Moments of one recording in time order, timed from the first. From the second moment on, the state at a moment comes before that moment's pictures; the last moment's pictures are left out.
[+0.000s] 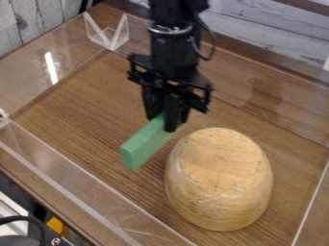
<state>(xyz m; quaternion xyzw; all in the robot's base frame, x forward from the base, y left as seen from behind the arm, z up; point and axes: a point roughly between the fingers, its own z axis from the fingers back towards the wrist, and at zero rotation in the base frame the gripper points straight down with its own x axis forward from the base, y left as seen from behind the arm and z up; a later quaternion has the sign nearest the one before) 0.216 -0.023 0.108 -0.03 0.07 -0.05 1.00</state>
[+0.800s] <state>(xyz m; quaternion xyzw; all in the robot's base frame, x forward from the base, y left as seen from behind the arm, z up) 0.200 -0.097 0.094 -0.02 0.03 -0.09 1.00</state>
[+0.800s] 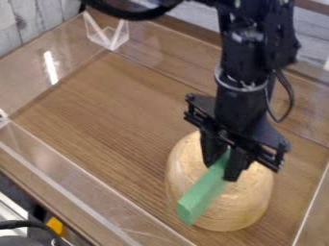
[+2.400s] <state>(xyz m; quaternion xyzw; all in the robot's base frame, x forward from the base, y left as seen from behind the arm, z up) 0.235 -0.083 0.081 -0.04 -0.02 -0.11 0.99</state>
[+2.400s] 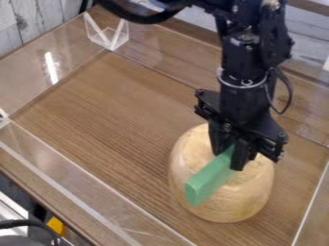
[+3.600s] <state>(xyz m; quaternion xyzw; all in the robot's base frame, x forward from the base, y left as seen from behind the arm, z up) 0.228 -0.082 0.077 -0.04 -0.03 -0.10 0.99</state>
